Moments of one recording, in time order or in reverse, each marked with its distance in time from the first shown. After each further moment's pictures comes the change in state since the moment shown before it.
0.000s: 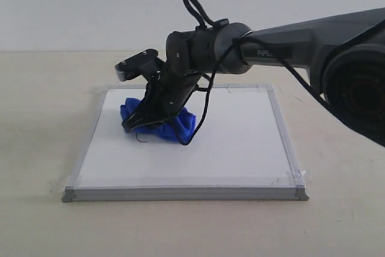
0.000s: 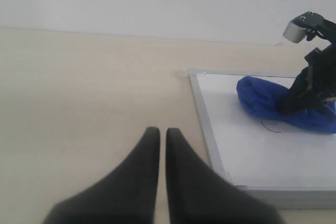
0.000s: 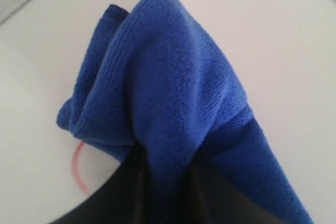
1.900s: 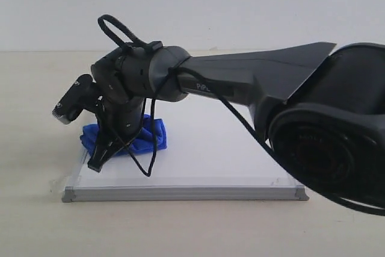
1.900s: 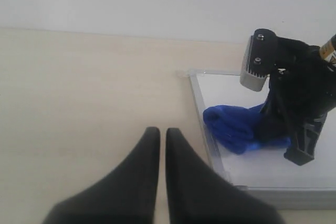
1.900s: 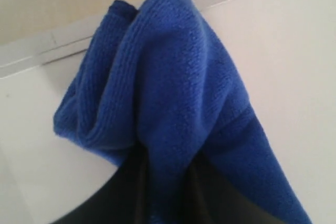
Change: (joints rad) left arm 0.000 0.000 0.000 0.000 0.000 0.000; right arm 0.213 0.072 -0.168 -0.306 0.174 -0.006
